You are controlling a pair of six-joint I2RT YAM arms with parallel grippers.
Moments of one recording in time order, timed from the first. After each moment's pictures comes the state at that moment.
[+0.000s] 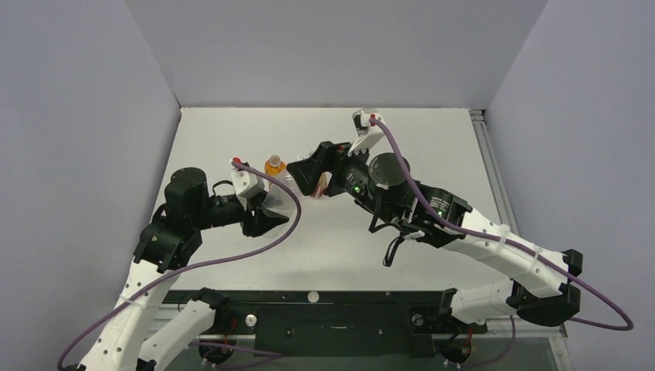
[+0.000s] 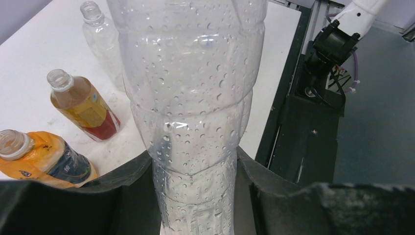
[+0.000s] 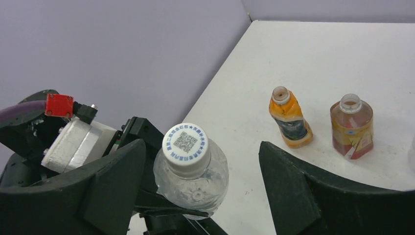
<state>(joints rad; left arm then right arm) -0.38 0.78 1.03 -0.61 0.80 0.17 1.15 1.27 1.52 -0.35 0.35 0.58</state>
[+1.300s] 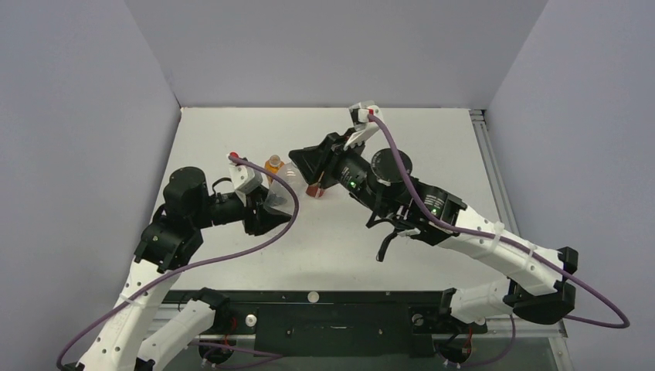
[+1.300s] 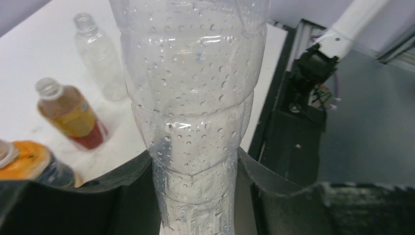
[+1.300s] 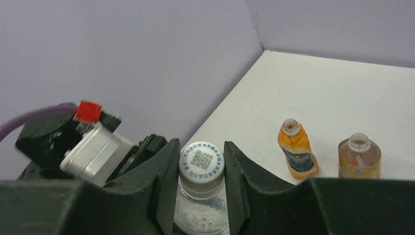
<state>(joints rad) -0.40 0.77 1.03 -0.53 0.75 0.06 1.17 1.33 1.58 -0.25 0.41 0.51</state>
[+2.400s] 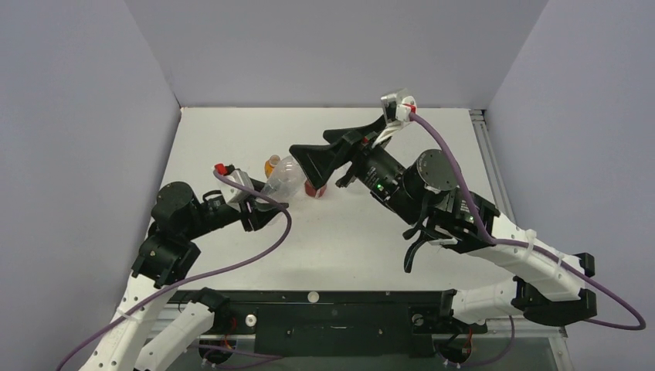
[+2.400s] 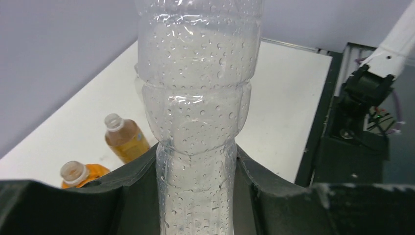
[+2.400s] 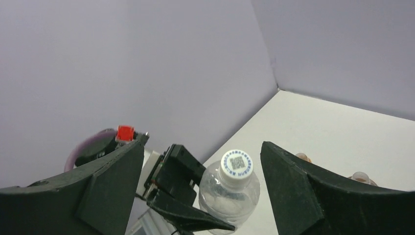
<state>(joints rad) -0.42 0.69 0.96 -0.31 0.69 0.05 1.22 1.20 1.60 -0.19 0.33 0.36</state>
